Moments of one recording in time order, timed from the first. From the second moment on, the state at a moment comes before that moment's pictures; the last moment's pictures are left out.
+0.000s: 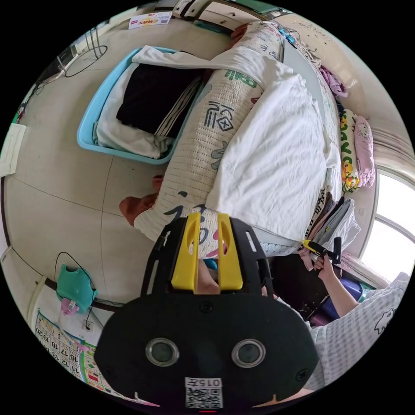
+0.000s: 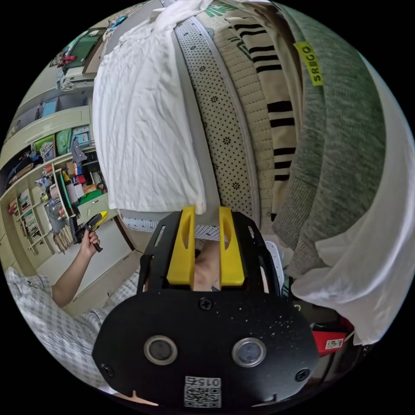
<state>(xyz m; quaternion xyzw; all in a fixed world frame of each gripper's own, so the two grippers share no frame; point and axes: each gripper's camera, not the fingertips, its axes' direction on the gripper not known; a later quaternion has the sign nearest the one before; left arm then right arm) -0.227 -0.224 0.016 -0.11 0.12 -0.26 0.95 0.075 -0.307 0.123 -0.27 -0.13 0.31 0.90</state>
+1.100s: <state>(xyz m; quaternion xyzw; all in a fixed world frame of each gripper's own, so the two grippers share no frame) -0.189 -0.284 0.072 -0.19 0.12 -0.20 0.95 0.090 -0.355 0.049 -0.34 -0.03 0.27 0.90</state>
